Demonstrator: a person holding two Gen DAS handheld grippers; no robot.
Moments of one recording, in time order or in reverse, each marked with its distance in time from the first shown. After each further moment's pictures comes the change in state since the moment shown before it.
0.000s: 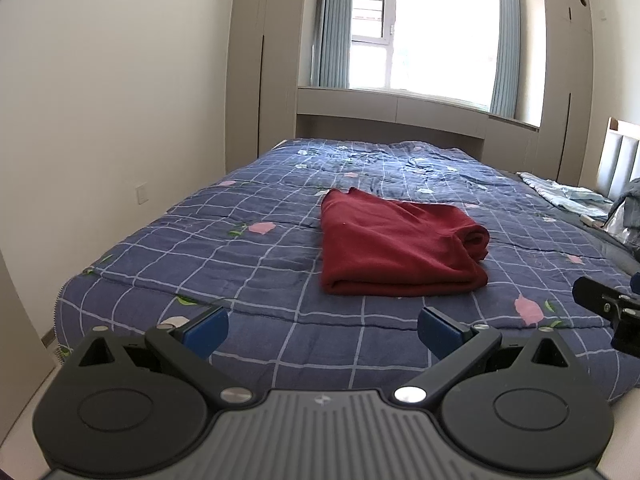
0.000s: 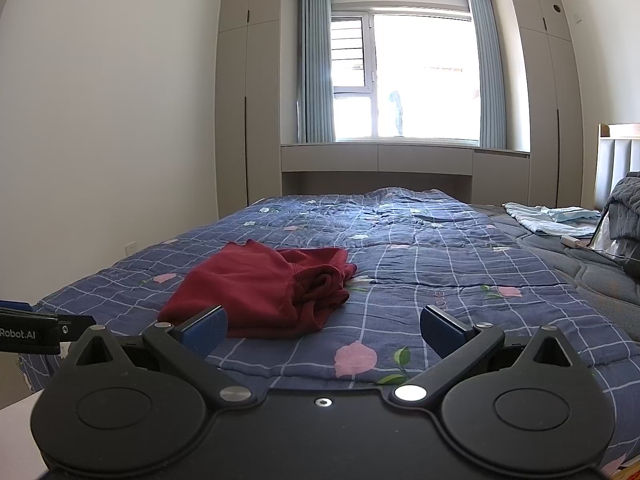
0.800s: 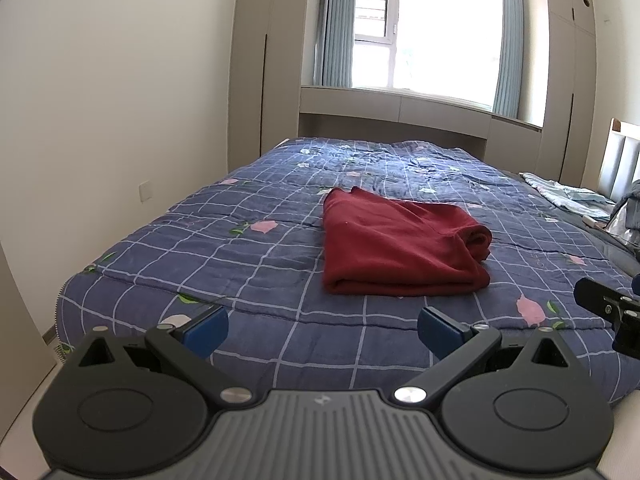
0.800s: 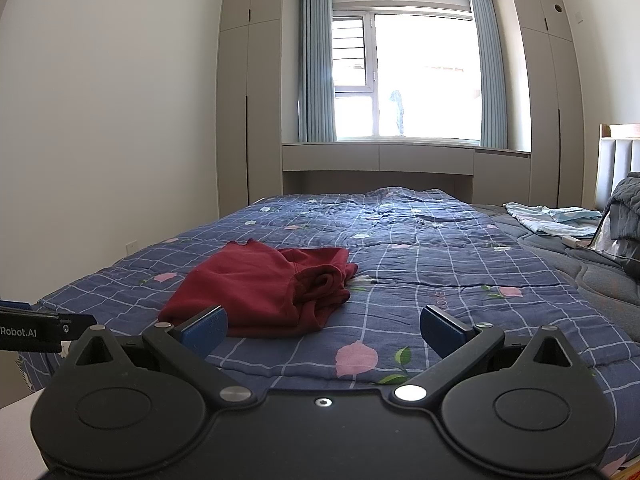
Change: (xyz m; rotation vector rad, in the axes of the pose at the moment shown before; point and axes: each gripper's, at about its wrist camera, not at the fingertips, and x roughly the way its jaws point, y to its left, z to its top) left arm 0.001 0.002 0.002 0.000 0.006 0.005; right arm 0.000 0.000 0.000 0.000 0.003 0.002
